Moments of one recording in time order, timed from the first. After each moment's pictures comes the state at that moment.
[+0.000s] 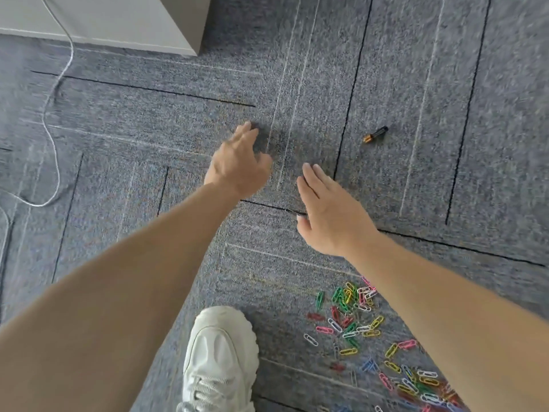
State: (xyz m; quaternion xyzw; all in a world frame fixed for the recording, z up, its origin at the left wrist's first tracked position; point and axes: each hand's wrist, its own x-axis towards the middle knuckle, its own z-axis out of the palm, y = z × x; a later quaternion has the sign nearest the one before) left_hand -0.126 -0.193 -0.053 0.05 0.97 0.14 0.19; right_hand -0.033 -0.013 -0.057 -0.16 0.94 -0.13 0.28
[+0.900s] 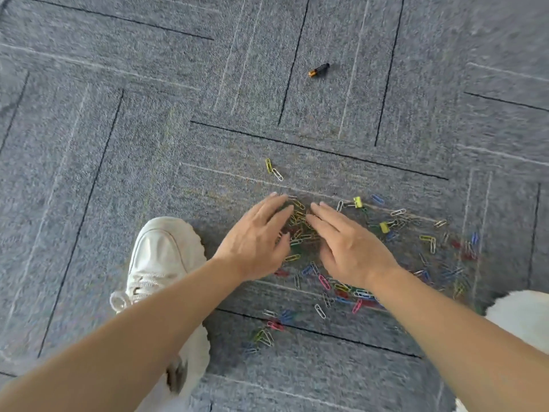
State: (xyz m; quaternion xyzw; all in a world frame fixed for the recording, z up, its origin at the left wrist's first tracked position) left_hand 0.147 -0.138 -0.056 0.26 0.92 0.22 0.22; right_hand 0.181 0.078 -0.047 -0.16 0.94 -0.22 0.22
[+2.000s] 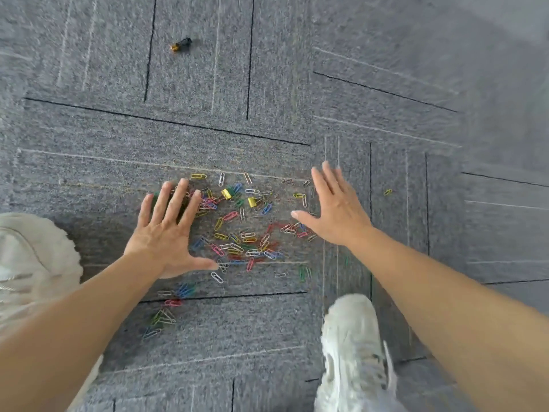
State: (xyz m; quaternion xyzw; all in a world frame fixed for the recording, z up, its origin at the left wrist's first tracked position) left_hand 0.179 -0.098 -0.063 0.29 0.91 0.01 0.31; right_hand 0.236 0.226 -0.002 0.11 0.95 -0.04 0.29
